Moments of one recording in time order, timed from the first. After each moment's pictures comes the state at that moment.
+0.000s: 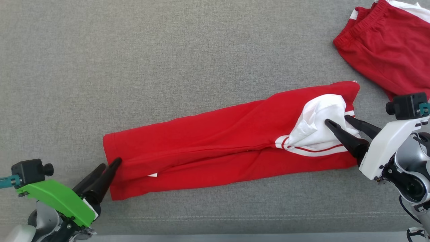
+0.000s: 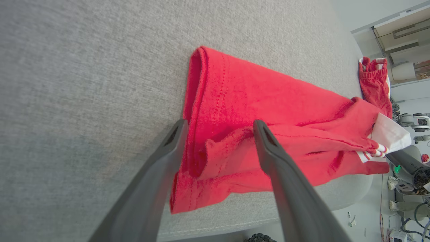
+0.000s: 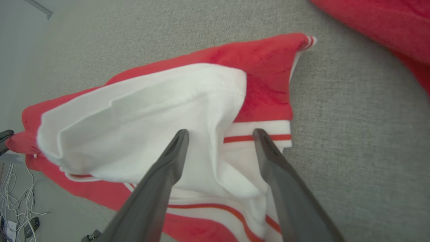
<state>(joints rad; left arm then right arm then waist) -0.06 0.51 -0.38 -0.07 -1.33 -0.02 0.19 -0.17 -0.53 0.35 -0.07 0.84 0.00 0.42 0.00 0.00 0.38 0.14</state>
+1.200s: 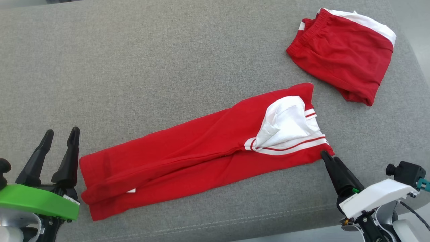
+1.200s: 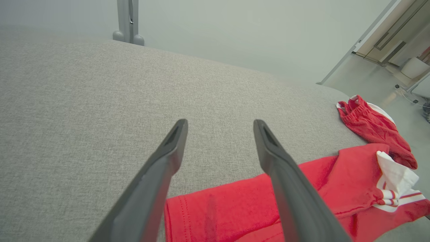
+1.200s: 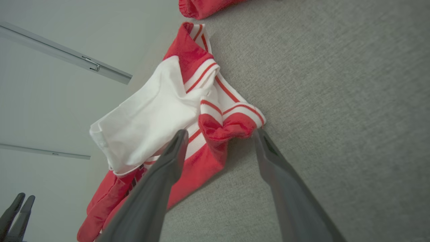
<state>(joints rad) -0.01 0.57 -0.28 -0.22 -0.98 0.10 -0.13 0.11 -0.22 0.23 -0.05 1.01 -0.04 0.06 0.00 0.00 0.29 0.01</state>
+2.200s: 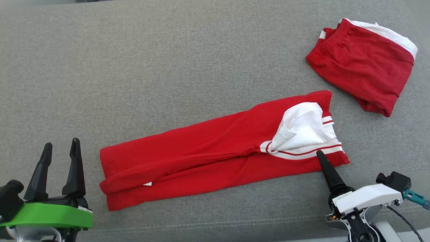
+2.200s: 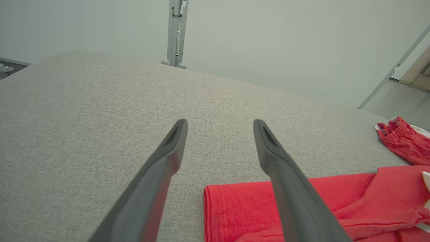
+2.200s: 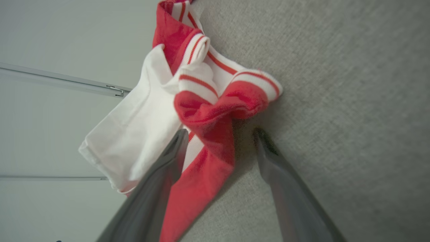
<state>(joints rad) 0.06 0.39 -0.21 -0.17 -0.77 0.12 -0.24 0.04 -0.10 0.21 0.21 1.17 0.10 -0.04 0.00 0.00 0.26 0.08</state>
